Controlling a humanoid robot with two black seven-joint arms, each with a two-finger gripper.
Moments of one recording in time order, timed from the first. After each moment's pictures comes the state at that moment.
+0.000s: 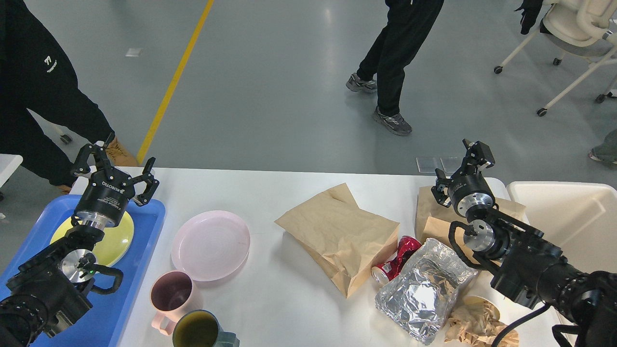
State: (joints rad) left arm -0.67 0.25 -0.69 -0.19 -0.07 -0.79 -0.52; right arm 0.75 -0.19 0.33 0.46 0.28 0.01 0.47
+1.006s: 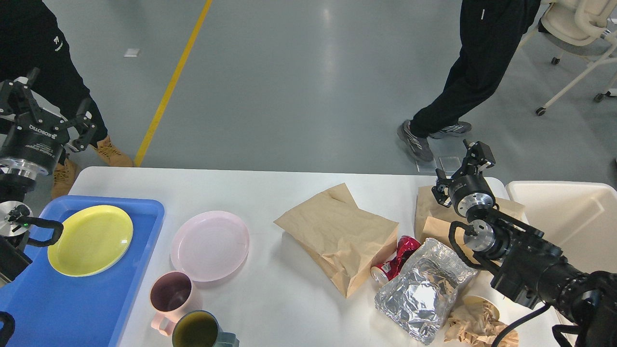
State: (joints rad) left arm -0.83 0.46 -0.69 -0.19 -0.06 -0.79 -0.52; right arm 0.75 -0.19 0.33 0.46 0.28 0.01 0.47
